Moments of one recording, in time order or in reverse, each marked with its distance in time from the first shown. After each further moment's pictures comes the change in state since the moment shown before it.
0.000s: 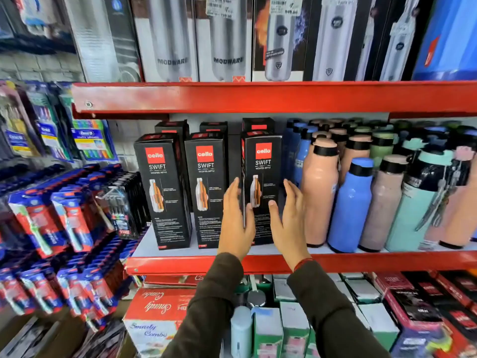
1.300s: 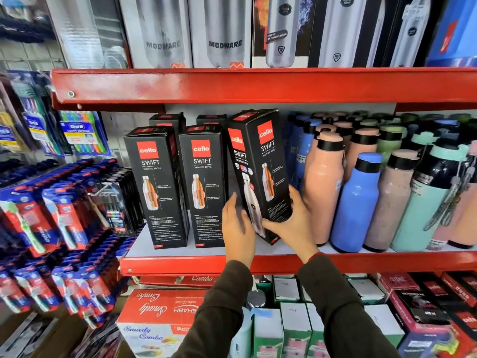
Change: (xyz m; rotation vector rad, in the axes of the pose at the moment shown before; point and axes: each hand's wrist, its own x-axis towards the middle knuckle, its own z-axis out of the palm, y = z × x) left_hand -0.011 -0.016 0.026 -0.113 0.173 -0.354; right_hand 0.015 0.035 -0.002 0.253 -0.185 0.173
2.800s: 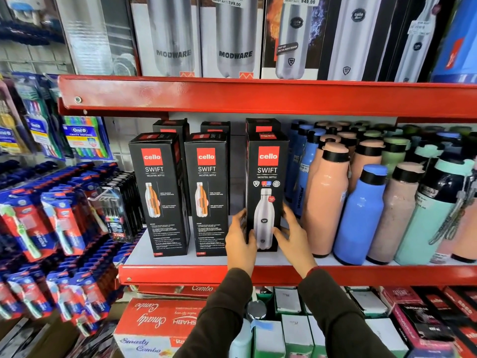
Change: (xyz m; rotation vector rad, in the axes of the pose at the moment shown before) left_hand 0.009 -0.037 0.008 -0.011 -0.141 -0.096; right_hand 0.001 0.033 0.013 -0.062 -0.120 0.111
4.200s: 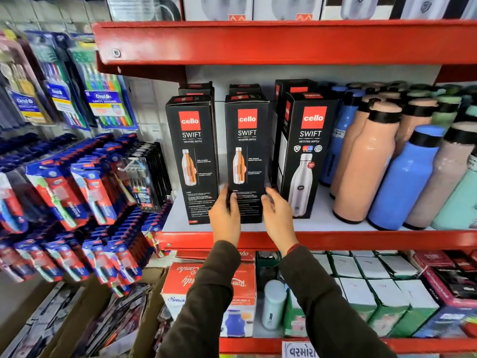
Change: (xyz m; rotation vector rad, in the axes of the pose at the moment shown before) left_hand 0.007 -0.008 -0.115 0.136 0.140 -0.061; right_hand -0.028 -0.059 0.122 0.120 0.100 0.054
